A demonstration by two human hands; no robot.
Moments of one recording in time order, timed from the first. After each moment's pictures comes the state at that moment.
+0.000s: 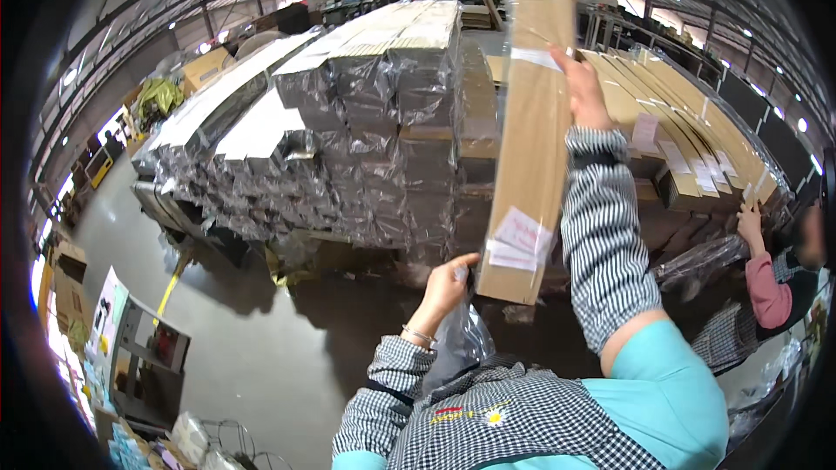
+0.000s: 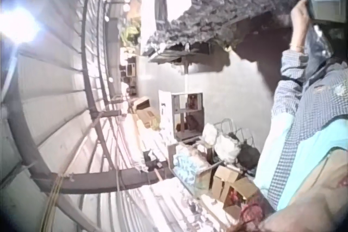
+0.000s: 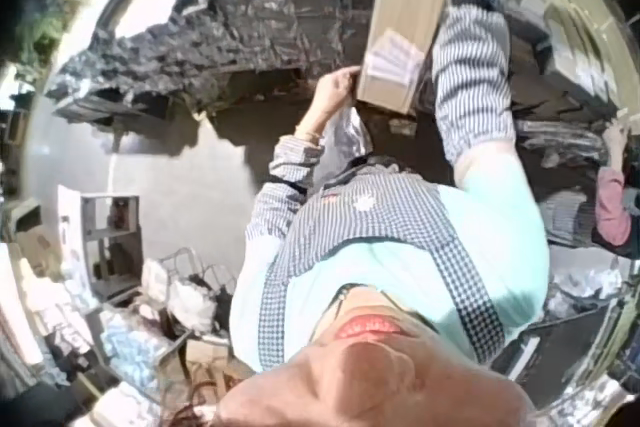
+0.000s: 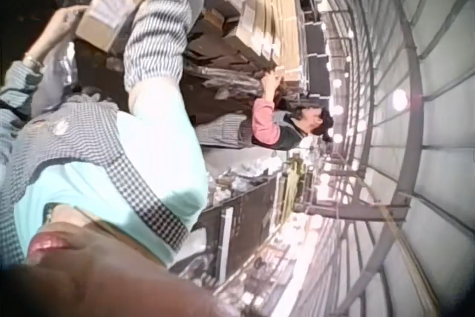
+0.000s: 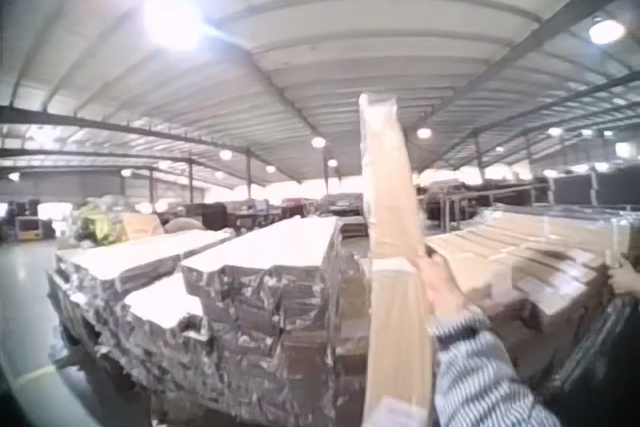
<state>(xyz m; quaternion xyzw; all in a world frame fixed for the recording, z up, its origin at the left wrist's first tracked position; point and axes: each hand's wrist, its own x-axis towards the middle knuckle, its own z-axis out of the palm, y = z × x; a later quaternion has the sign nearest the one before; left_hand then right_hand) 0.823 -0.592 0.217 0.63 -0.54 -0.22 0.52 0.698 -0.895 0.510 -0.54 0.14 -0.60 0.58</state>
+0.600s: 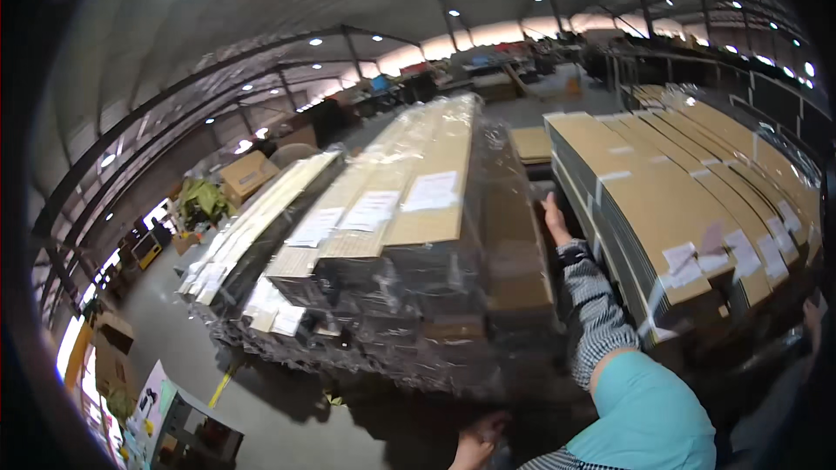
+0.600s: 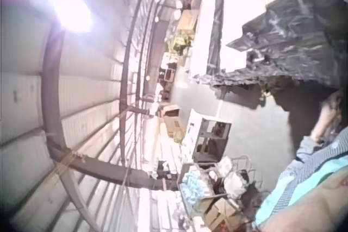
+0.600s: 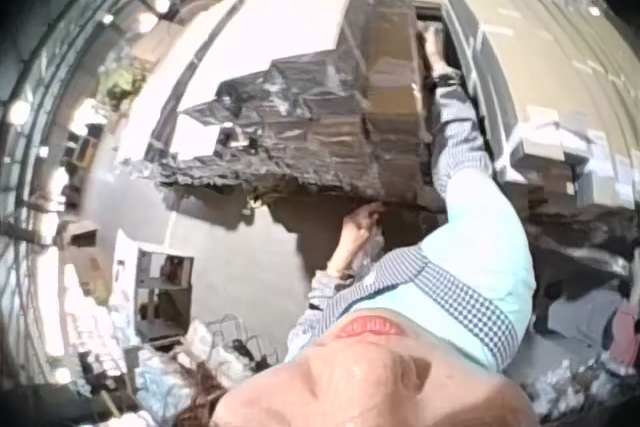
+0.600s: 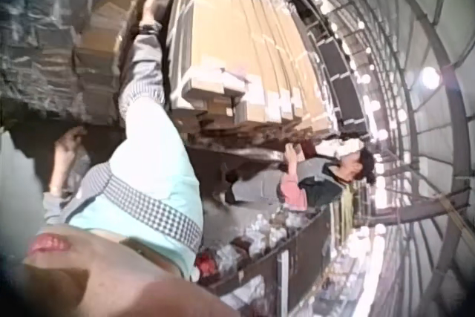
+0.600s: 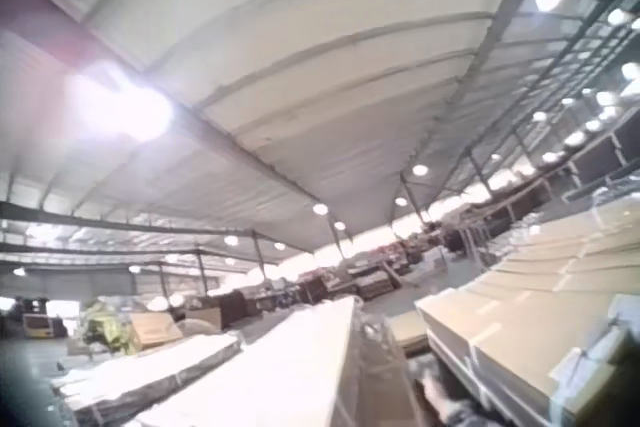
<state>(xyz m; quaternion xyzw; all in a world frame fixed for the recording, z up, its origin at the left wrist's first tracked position) 0.856 -0.628 0.215 0.66 -0.52 -0.28 0.46 0.842 -1.236 0.259 -0.57 0.36 -0.52 0.52</state>
